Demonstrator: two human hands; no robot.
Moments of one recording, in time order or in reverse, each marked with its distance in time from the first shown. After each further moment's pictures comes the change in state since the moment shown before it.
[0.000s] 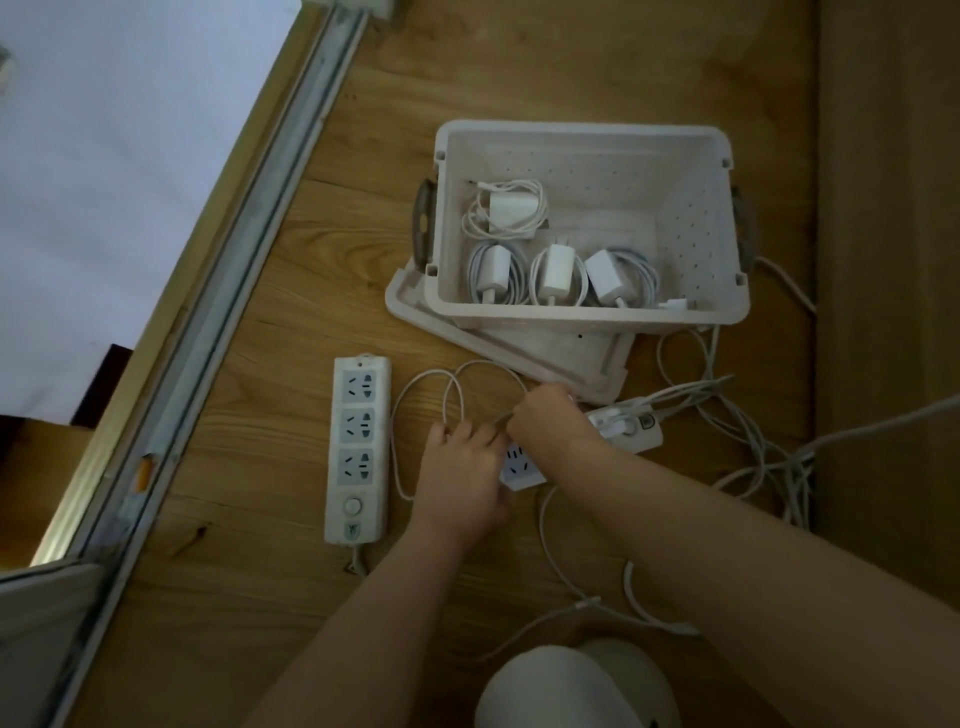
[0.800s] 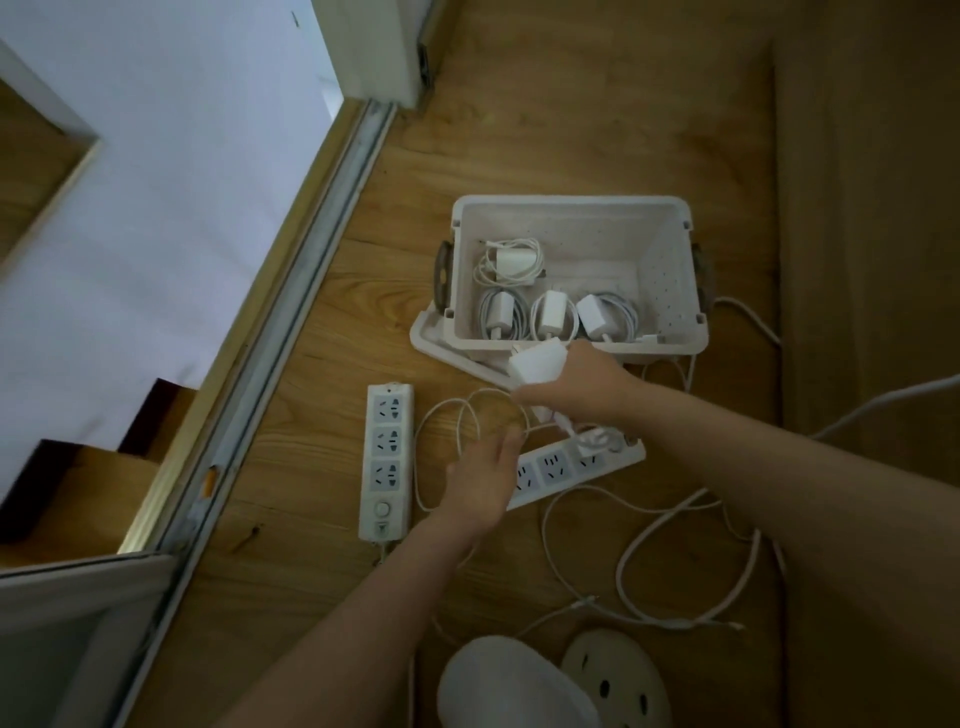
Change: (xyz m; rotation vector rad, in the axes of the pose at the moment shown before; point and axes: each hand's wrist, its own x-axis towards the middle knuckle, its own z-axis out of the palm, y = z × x) left_hand -0.015 0.024 -0.054 -0.957 -0.128 -0.355; right_hand -0.067 0.048 -0.016 1.557 0.337 0.301
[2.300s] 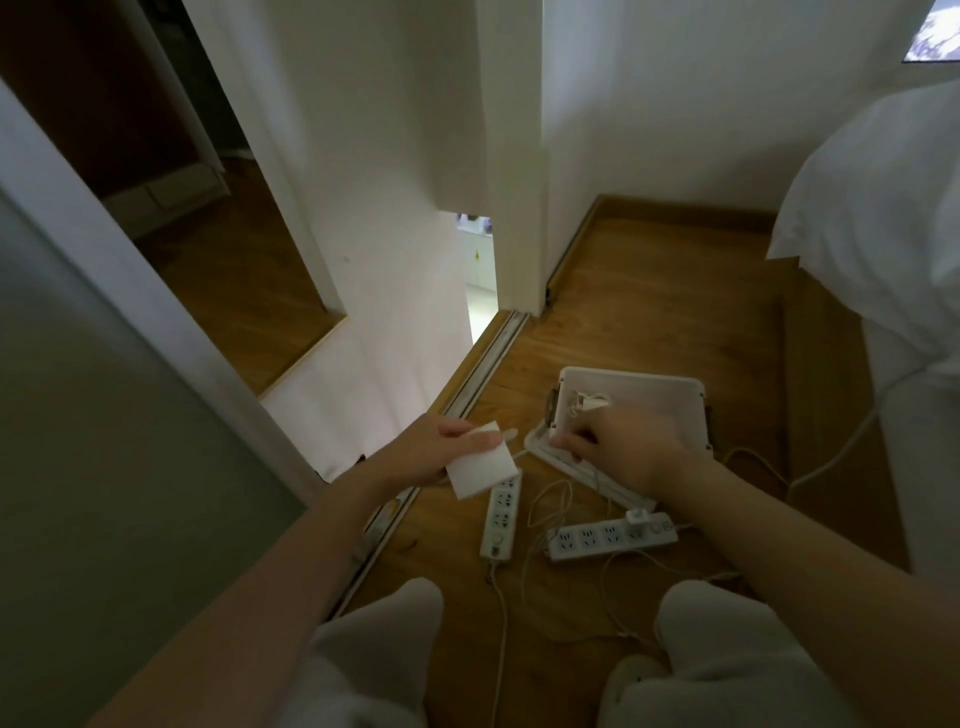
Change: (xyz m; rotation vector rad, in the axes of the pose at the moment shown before) left_hand -0.308 0.098 -0.182 -0.046 0.130 0.205; right_hand -0.273 -0.117 -0.023 -0.594 0.228 -0.641
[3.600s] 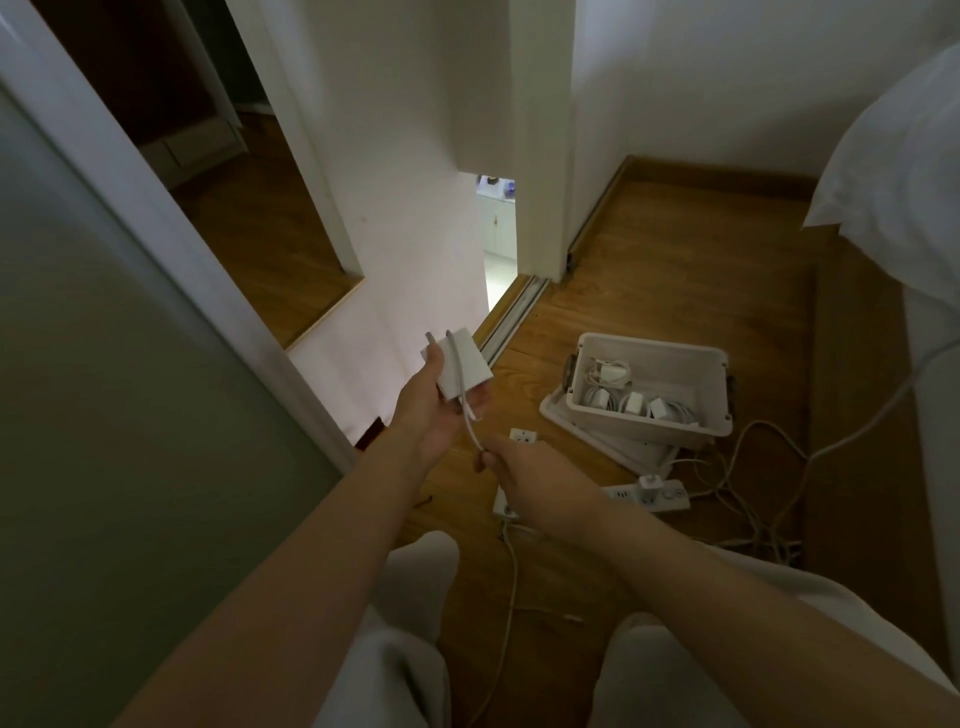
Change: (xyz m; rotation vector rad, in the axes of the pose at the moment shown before) left_hand 0.003 -0.008 0.014 -1.306 0.336 -0.076; right_hand -0.026 -0.083 0.067 0.288 -0.128 -0.158
